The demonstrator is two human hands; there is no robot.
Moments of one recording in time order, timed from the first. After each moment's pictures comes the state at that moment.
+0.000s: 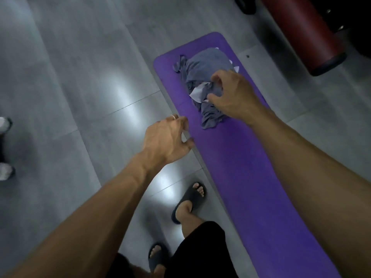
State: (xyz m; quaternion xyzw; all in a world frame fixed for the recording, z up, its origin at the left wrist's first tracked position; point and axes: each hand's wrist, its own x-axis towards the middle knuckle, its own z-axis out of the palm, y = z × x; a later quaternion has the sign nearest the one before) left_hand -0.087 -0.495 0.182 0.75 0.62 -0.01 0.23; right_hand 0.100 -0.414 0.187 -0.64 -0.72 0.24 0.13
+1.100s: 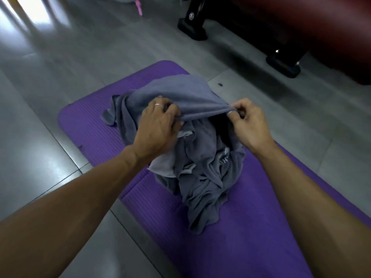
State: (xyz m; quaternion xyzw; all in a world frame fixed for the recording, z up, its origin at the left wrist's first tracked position) left_hand 0.012 -0.071 -0.305 0.88 0.39 0.27 0.09; right_hand 0.225 -0.151 -0.257 -0.75 -0.50 0.17 0.39
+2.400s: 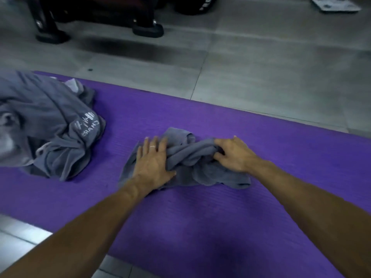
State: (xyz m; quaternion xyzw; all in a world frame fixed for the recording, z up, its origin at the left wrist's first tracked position) left_hand 0.246 -0.428 -0.392 0.94 0.31 -0.06 0.09; right_hand 0.439 -0.594 -0.370 -0.86 -0.49 0.13 0.08
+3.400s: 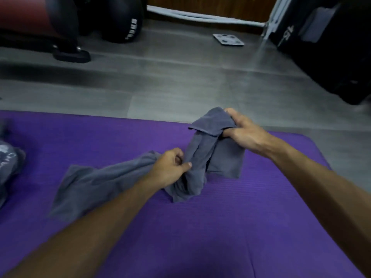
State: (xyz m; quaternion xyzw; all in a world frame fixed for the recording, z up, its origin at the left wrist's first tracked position) left_hand 0.340 -0.579 -0.330 0.79 0.14 0.00 0.59; right_hand 0.462 -0.756 -0.221 -0.86 -0.27 0.17 0.41
